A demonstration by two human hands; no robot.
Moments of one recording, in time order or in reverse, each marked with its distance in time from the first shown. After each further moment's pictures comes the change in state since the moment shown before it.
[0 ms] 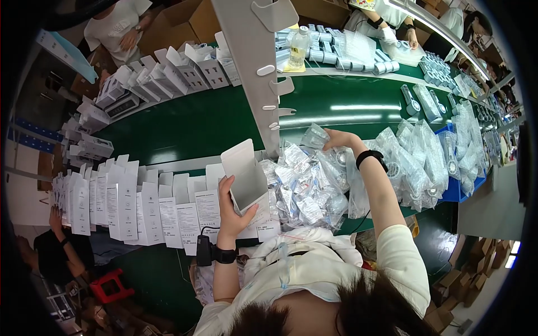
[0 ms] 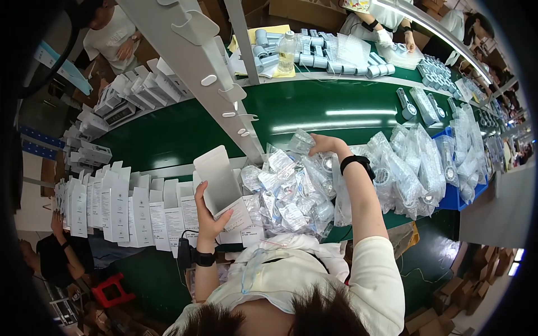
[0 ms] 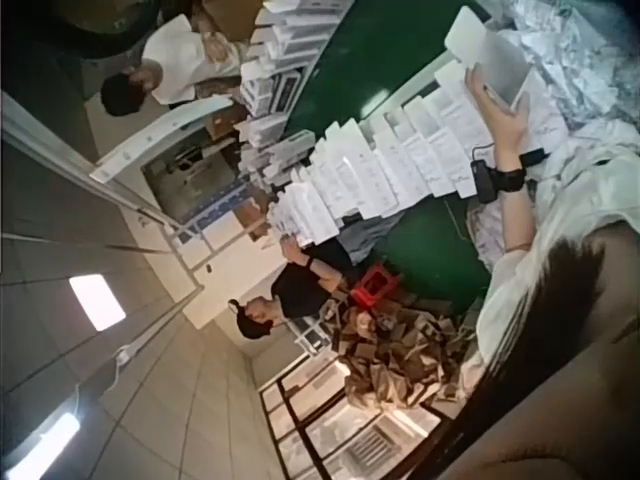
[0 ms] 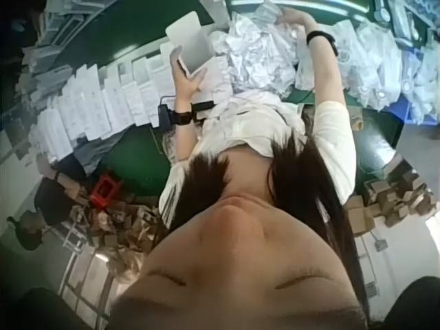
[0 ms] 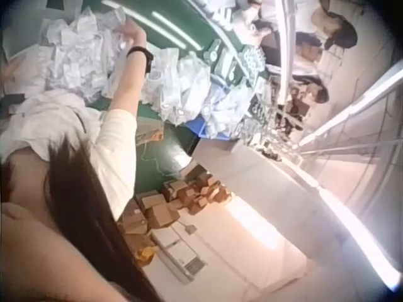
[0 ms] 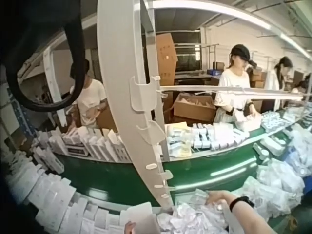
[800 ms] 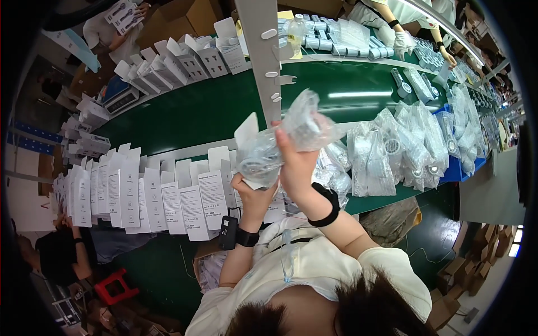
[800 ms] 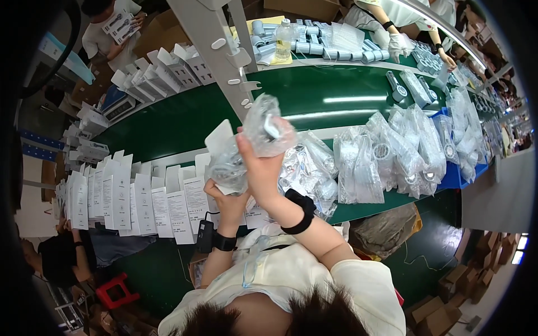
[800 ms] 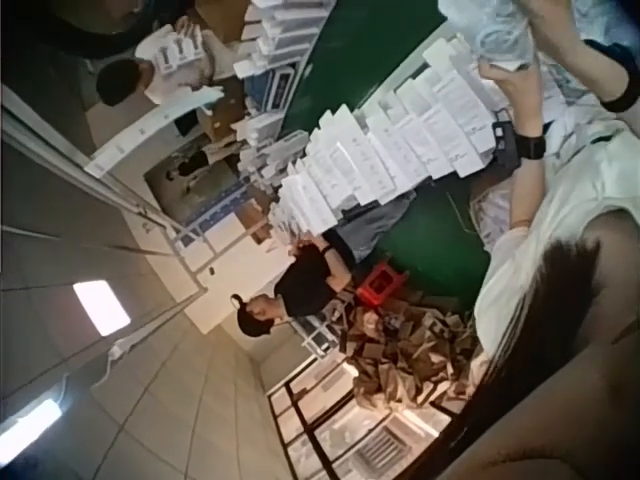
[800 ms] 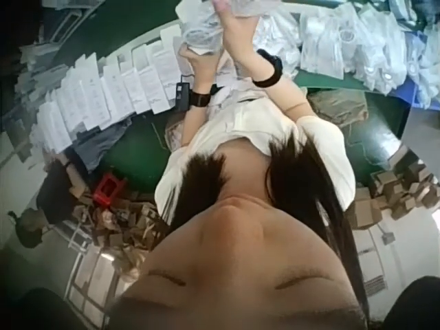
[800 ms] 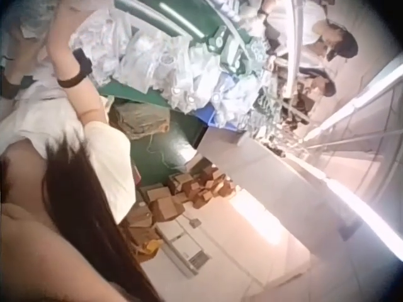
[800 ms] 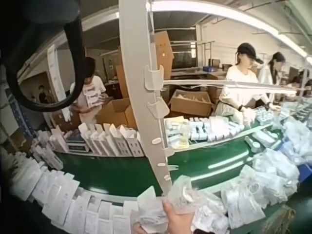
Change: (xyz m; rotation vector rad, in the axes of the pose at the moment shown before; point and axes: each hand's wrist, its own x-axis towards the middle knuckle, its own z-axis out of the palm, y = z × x) left_hand -0.016 0.008 0.053 0.170 0.247 -0.048; right_hand -0.127 -0.264 0.161 1.292 1.005 -0.769
